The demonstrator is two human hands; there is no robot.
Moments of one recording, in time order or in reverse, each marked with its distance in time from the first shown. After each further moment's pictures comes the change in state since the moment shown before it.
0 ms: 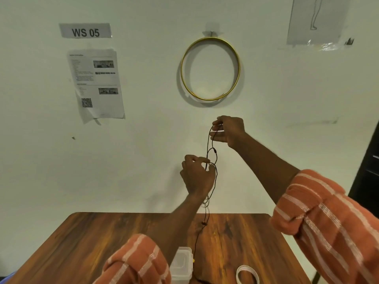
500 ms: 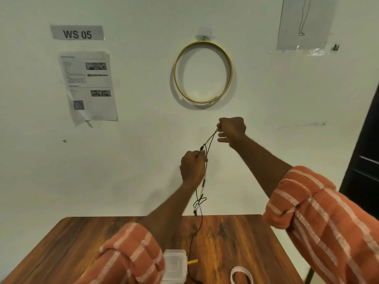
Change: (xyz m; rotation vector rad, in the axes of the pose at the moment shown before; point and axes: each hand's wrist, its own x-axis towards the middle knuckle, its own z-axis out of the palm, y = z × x) left_hand 0.029 0.029 -0.005 -0.304 -0.130 -0.188; right_hand 0.008 -0.007 -0.021 -0.148 0.205 -0.025
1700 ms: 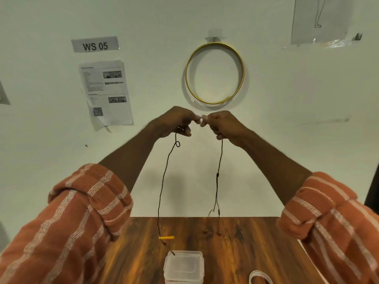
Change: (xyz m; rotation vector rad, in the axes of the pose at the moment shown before) left_hand 0.112 0.103 -0.124 0.087 -0.695 0.100; right_hand -0.023 -0.018 0.020 -0.094 -0.647 -0.338
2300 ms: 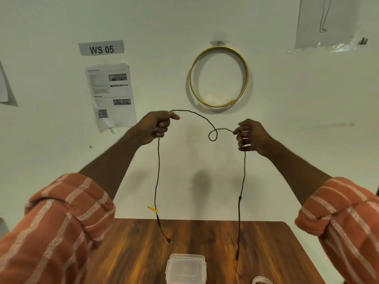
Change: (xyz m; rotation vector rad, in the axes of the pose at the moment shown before) left_hand -0.031 -0.035 -0.056 -0.275 0.102 0.015; right_hand -0.013 0.041 -0.060 0.194 0.181 0.328
